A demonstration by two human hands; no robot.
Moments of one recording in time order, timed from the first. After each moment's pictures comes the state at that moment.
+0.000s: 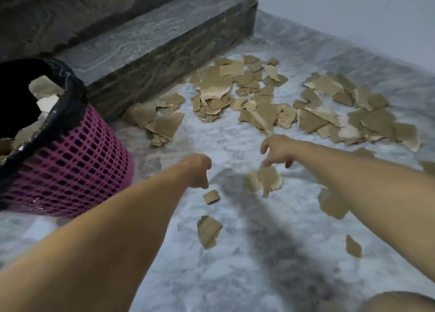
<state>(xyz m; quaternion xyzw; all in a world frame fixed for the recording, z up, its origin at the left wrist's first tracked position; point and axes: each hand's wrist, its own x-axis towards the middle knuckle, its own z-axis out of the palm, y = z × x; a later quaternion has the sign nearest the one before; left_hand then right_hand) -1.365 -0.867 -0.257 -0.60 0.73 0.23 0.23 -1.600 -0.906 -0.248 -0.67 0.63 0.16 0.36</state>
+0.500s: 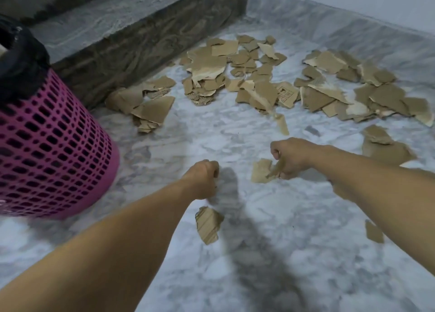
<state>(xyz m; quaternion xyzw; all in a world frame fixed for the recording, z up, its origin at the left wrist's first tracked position) -1.366 -0.842 -0.358 -0.58 0.77 0.25 0.10 -1.629 -0.879 -0.343 -0.73 0.60 0.20 0.25</state>
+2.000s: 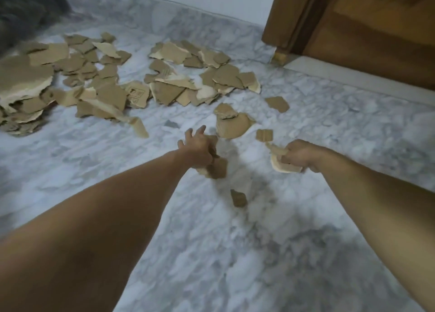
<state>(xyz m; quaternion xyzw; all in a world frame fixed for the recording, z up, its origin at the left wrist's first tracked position) -1.678 -0.847 -0.347 -0.42 0.86 0.26 0.12 -1.903 -0.705 -0.333 -0.30 0.89 -0.01 0.35</state>
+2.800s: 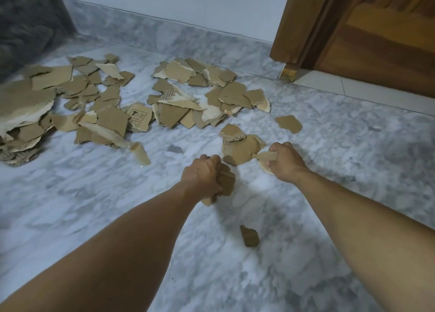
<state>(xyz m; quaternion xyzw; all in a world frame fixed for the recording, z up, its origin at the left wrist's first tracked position) -1.687 -0.868 -0.367 -0.42 0.87 0.25 0.10 -1.894 -0.777 -0.374 -0.38 0.90 -0.08 0.20</state>
